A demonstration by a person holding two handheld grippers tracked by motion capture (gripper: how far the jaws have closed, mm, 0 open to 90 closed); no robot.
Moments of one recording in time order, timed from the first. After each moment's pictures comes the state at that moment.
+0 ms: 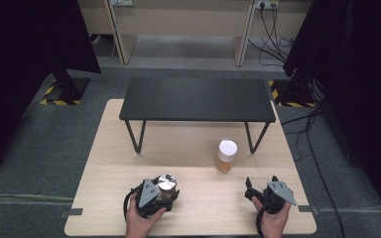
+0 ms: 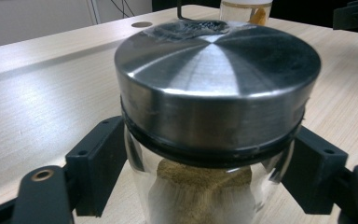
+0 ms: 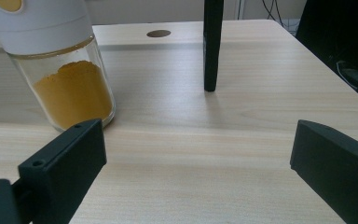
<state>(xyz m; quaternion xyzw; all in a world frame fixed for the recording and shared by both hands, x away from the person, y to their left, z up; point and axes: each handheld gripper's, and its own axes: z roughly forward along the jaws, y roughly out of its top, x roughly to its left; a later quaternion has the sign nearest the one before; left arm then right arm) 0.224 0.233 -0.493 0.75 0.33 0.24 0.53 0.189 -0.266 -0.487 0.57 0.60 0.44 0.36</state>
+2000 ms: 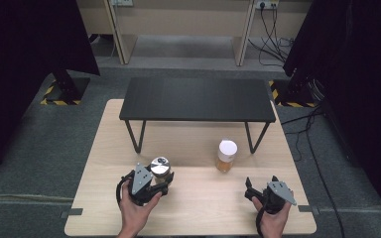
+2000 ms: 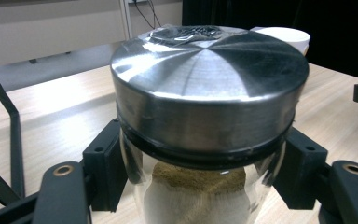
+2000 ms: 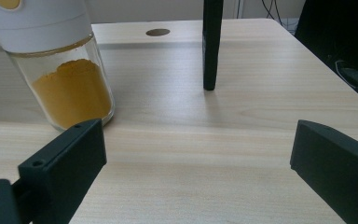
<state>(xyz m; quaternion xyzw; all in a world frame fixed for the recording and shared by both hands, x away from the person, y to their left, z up) 0.221 0.223 -0.421 0.72 0.37 0.28 0.52 0.189 -0.265 -0.486 0.57 0.60 0.43 0.37</state>
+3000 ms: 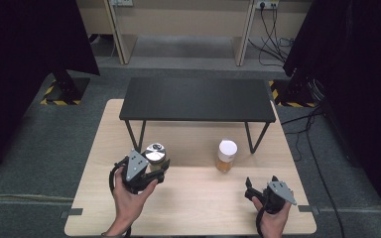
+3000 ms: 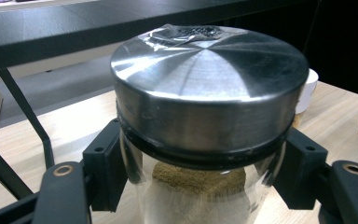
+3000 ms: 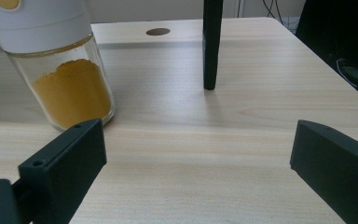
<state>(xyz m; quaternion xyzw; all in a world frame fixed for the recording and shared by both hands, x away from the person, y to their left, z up) 0.229 0.228 -0.372 0.71 0.37 0.30 0.51 0.190 -0.266 -0.486 0.57 0.60 0.43 0.36</state>
